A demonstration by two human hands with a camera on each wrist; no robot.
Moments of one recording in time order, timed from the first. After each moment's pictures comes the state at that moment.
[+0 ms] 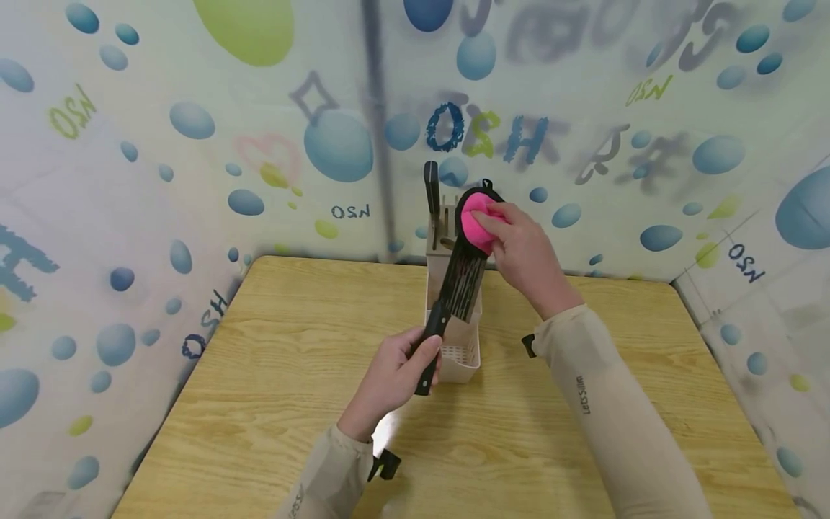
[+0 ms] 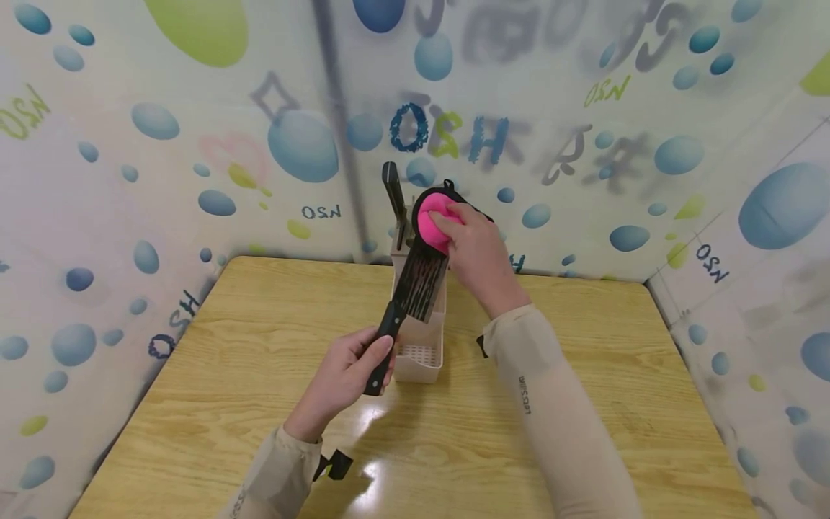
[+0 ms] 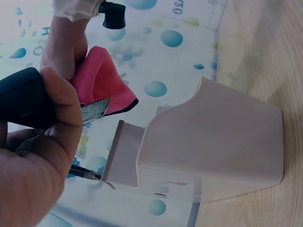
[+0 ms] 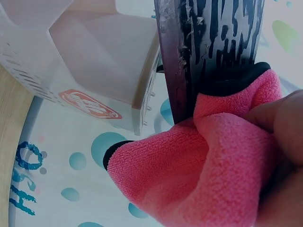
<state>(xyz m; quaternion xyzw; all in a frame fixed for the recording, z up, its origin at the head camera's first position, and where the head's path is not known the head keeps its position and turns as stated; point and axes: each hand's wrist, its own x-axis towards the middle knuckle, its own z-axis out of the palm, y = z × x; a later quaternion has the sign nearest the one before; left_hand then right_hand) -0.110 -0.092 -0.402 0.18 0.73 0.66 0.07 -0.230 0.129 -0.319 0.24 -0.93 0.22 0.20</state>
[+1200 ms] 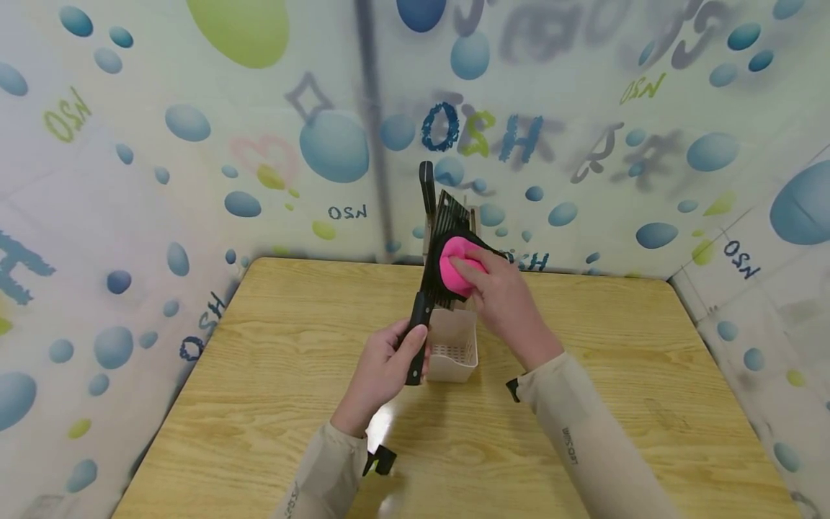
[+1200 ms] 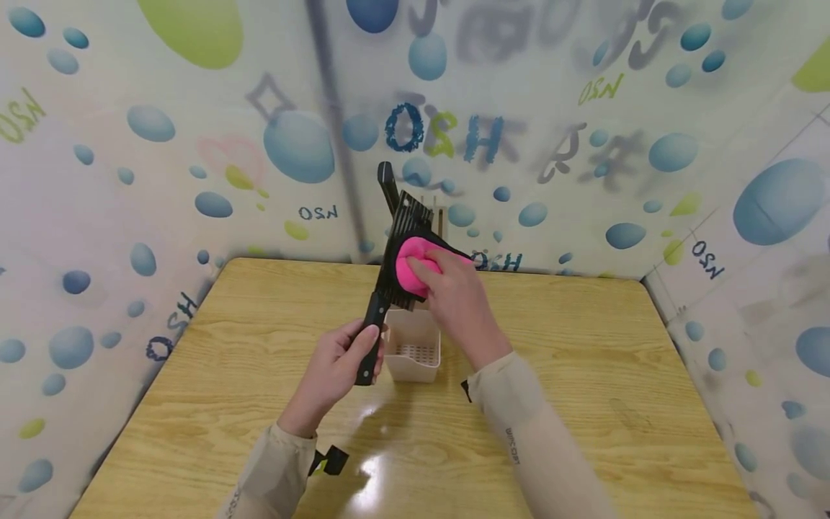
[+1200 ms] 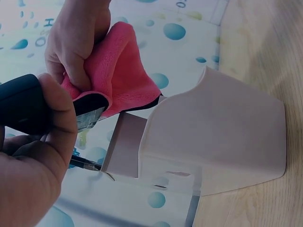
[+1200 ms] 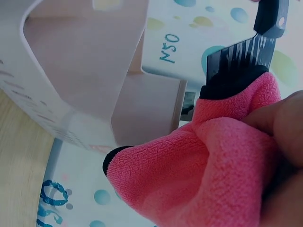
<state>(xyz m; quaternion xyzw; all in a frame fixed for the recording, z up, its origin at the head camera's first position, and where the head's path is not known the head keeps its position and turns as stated) -0.114 -0.096 -0.401 0.12 0.71 0.69 0.05 -0.187 0.114 -0.364 0.30 -0.89 0.23 0.25</state>
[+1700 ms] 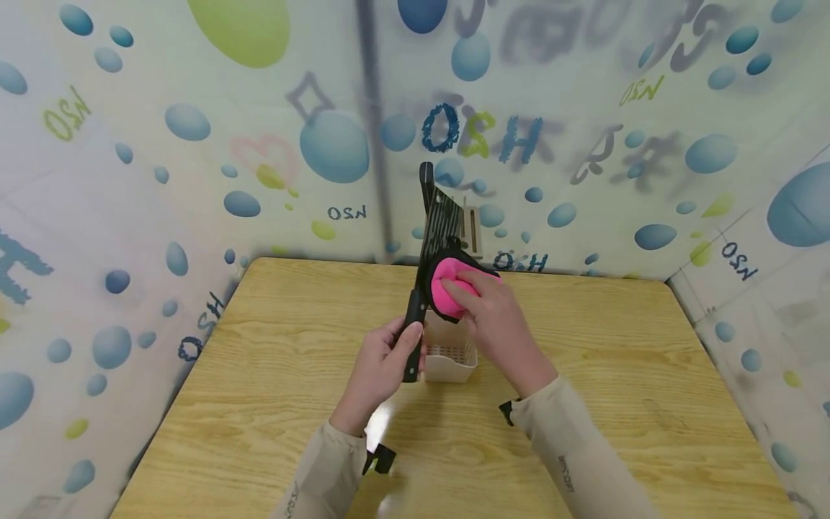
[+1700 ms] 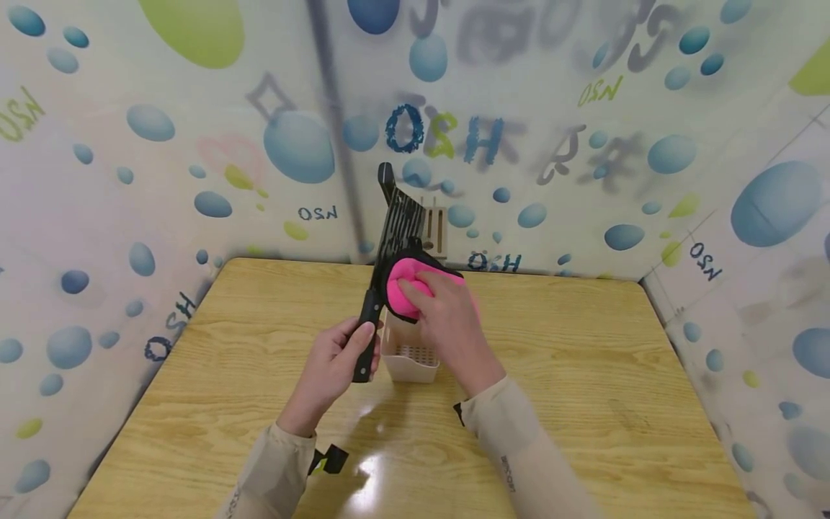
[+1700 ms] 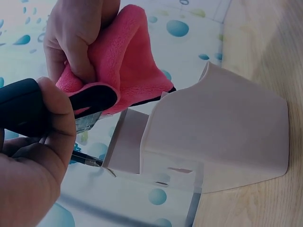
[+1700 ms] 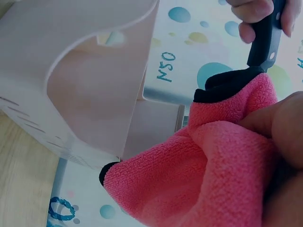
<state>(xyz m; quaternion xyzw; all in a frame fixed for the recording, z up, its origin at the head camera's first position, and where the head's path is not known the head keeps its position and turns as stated) -0.114 -0.098 -0.399 0.11 0.71 0.70 0.04 -0.167 0.105 -0.378 0.33 -0.88 0.22 0.28</state>
